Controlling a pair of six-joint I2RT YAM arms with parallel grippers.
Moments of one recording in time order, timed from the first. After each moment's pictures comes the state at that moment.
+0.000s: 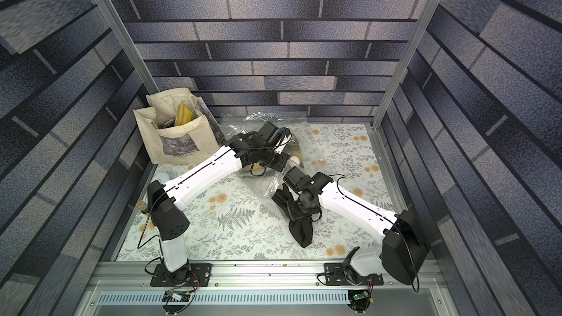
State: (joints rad) left arm -0.83 1.87 1.91 -0.94 0.07 -0.24; right arm 0.80 1.40 1.05 -1.05 -0.13 0.49
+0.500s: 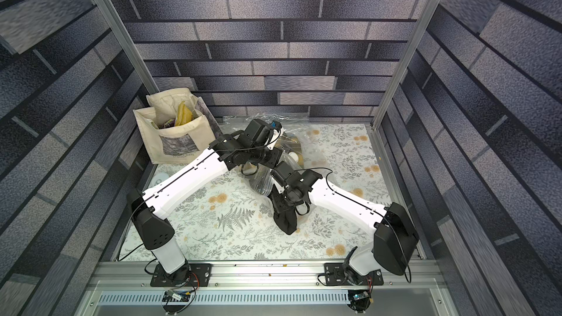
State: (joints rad) left arm -0.80 1.74 1.82 -0.88 0.04 -0.26; right arm 0.86 1.50 1.13 -0.85 -0.15 0.42
